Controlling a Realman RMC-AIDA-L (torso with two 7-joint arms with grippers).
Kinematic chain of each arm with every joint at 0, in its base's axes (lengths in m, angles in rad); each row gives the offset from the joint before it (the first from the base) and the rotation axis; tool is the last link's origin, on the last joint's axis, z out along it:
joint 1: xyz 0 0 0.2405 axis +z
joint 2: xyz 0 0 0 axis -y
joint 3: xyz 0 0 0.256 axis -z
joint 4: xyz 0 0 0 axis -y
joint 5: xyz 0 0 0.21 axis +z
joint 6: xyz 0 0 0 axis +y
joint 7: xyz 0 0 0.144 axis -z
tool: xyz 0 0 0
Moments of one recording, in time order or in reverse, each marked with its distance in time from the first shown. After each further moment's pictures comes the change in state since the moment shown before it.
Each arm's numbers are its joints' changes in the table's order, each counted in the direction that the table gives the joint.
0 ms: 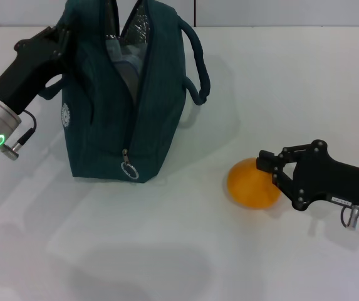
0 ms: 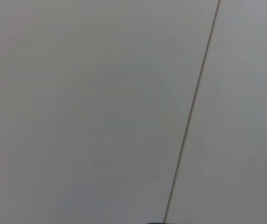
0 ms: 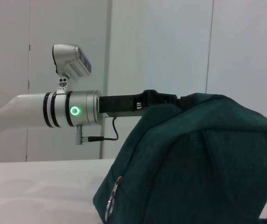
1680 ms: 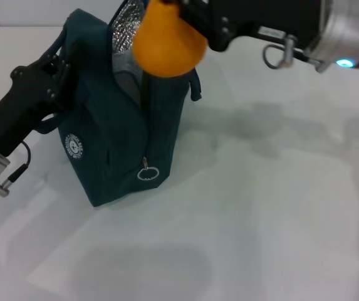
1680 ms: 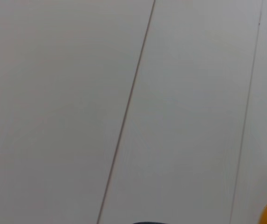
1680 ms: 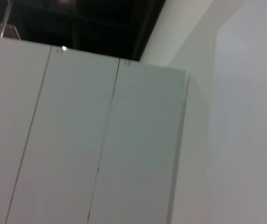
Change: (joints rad) left arm 0.112 -0.003 -0.021 -0.012 0.083 0.262 -0.012; right arm 0.413 -0.019 -0.180 0.146 -0.003 -0.122 -0.300
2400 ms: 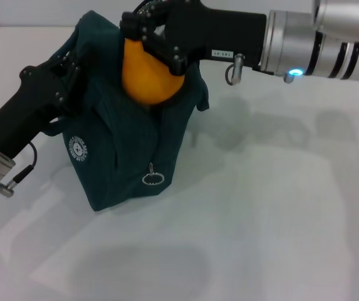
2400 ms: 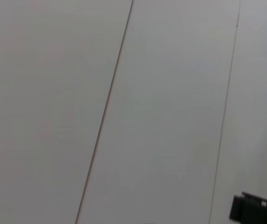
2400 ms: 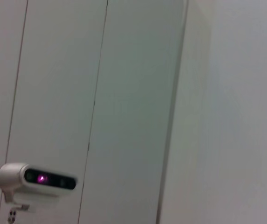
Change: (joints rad) left arm -0.011 -0.001 -0.002 0.000 0.035 0.034 0.000; right arm 0.072 -0.013 0.176 -0.016 0.010 0.253 -0.039
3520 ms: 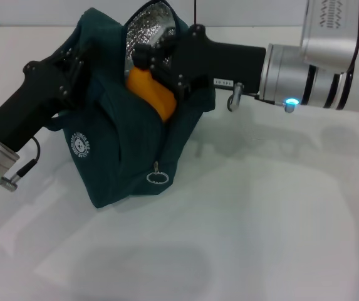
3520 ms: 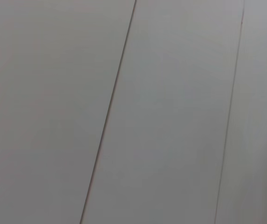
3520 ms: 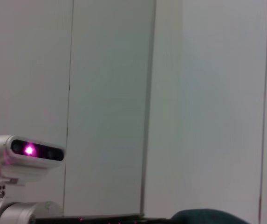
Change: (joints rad) left arm -0.019 0.002 0.006 0.004 -0.003 -0.029 0.000; right arm -0.063 0.000 0.206 0.003 0.192 0.115 0.020
